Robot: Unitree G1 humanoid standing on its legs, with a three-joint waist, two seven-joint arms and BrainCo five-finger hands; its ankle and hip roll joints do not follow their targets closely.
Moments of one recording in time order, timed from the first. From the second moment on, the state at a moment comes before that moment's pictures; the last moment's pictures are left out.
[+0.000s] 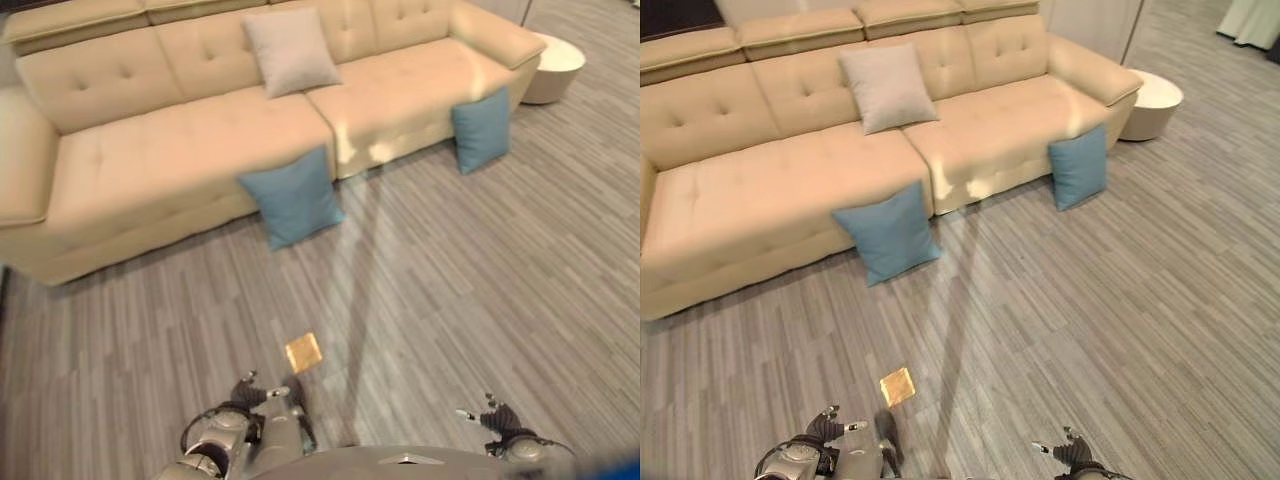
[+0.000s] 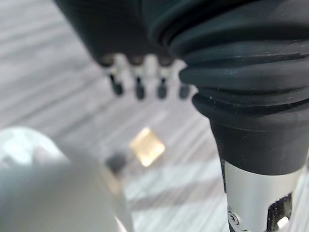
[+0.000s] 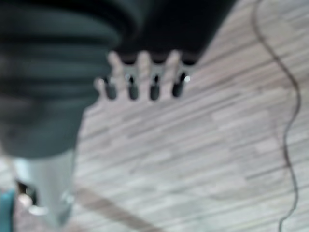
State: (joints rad) left arm -0.08 0.20 -0.24 1.25 -0.13 -0.07 0.13; right arm 0.05 -0.35 0.29 1.09 0.17 -0.09 -0.15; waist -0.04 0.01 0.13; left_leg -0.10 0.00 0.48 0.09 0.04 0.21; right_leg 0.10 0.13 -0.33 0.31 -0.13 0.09
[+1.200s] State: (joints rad) left arm -0.09 0.25 -0.26 1.24 -0.13 -0.07 0.13; right arm 0.04 -0.29 0.28 1.14 0.13 -0.08 -0.12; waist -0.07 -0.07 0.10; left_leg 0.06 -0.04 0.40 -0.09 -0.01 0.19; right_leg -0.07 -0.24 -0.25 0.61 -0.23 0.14
